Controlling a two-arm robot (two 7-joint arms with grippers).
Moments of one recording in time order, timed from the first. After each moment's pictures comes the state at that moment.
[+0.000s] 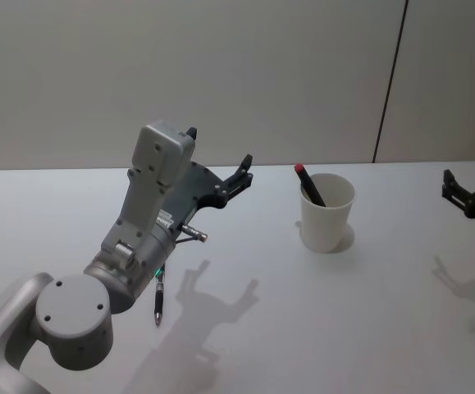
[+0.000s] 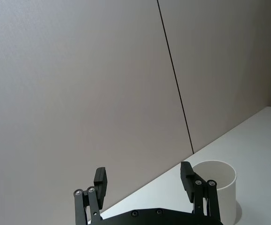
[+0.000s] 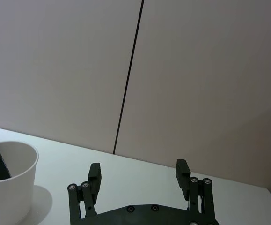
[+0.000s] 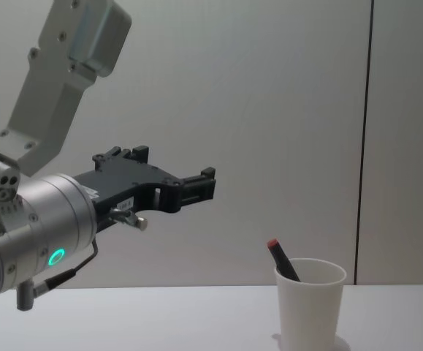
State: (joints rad) left arm -0.24 0.38 0.45 -1.63 -0.20 0.01 -0.01; right arm 0.14 0.15 0.06 -1.45 -0.09 0.01 0.23
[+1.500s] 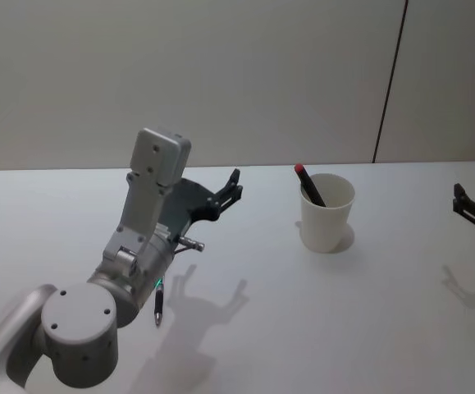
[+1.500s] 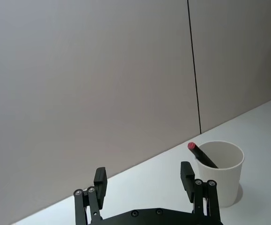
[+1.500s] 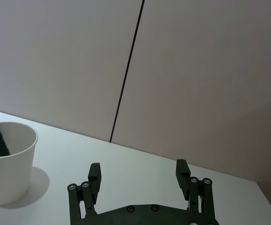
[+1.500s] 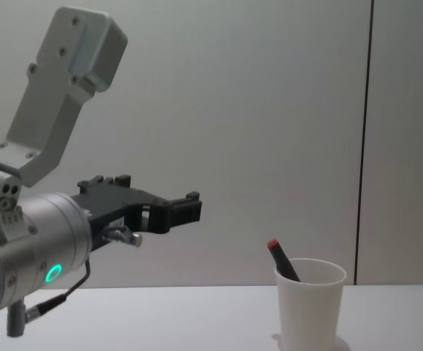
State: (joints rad) left arm -0.20 0.37 0.45 -1.68 -0.25 0.15 0.09; right arm 0.08 0.18 0.08 -1.52 -0.11 0.04 0.26
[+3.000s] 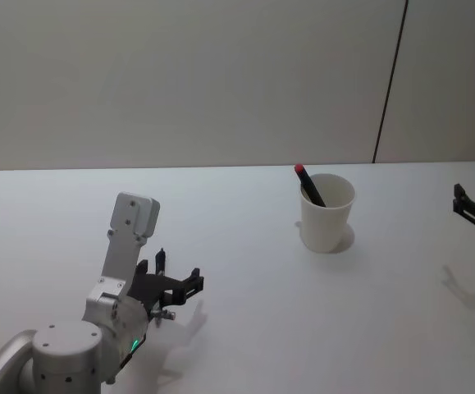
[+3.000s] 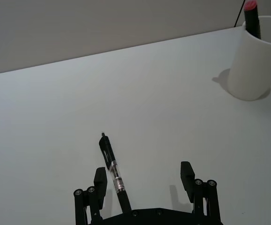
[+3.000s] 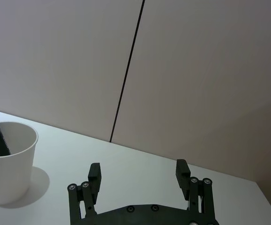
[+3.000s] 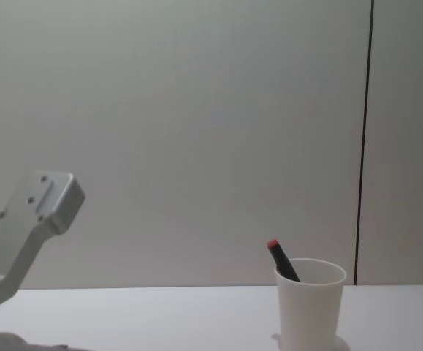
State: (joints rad) left arm -0.11 0.38 0.41 -1.64 -0.49 0.48 0.23; right arm 0.08 0.18 0.08 -1.52 -0.11 0.04 0.26
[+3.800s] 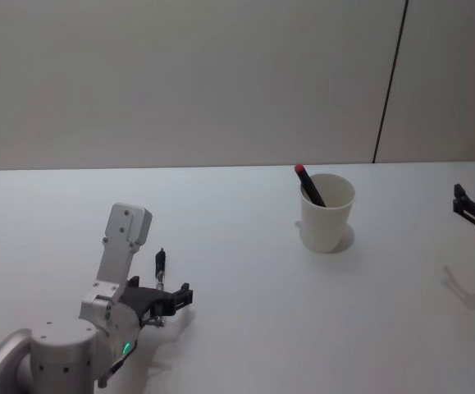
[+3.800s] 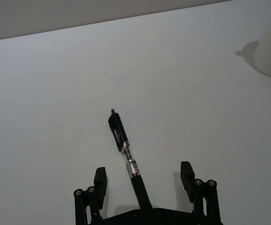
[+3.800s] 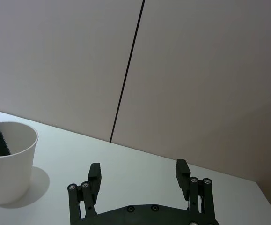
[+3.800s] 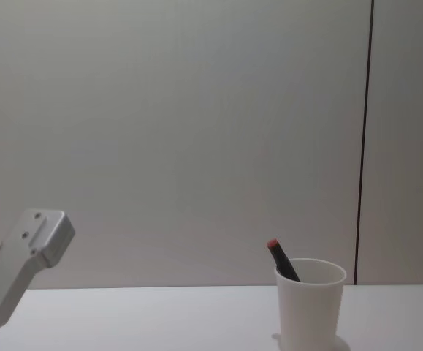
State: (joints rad) left arm -0.14 0.36 0.39 -1.53 -0.50 0.52 0.19; right arm 0.08 0.18 0.08 -1.52 -0.11 0.04 0.26
